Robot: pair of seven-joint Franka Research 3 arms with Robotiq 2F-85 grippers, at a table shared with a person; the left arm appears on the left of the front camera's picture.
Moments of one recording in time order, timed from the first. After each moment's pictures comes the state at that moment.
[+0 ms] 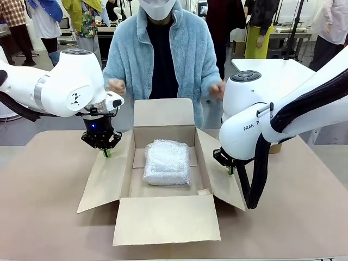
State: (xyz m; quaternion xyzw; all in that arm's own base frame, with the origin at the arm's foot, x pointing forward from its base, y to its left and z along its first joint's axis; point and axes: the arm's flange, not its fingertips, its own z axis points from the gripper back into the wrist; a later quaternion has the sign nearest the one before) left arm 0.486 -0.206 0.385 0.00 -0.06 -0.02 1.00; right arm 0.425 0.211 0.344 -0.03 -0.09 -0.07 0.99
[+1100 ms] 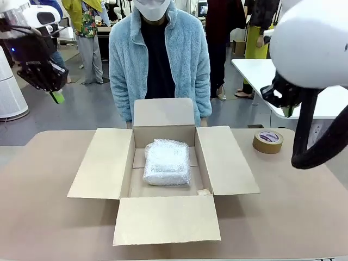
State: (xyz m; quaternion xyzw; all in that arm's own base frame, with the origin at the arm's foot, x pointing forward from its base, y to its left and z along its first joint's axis) left arm 0.415 -0.117 0.613 -0.04 -0.10 -0.13 0.99; right arm 0.307 0.162 0.597 -0.14 -0.19 -0.01 0.97
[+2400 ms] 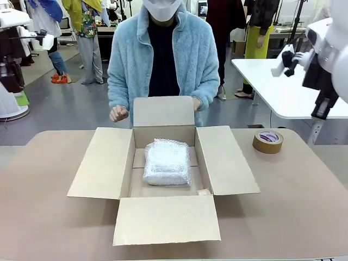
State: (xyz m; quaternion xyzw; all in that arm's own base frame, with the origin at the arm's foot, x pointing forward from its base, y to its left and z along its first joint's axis) left arm 0.441 -0.035 0.613 -0.02 0.01 -0.59 0.81; right arm 0.299 0.076 0.570 -0.21 -0.15 0.45 0.85
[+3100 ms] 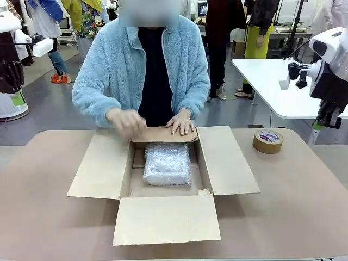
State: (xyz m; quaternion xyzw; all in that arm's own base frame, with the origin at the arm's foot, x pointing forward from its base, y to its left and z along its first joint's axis) left arm 0.440 -0.038 0.610 0.01 0.00 -0.67 0.74; right arm 0.296 0.066 0.569 -0.15 -0.10 0.54 0.82
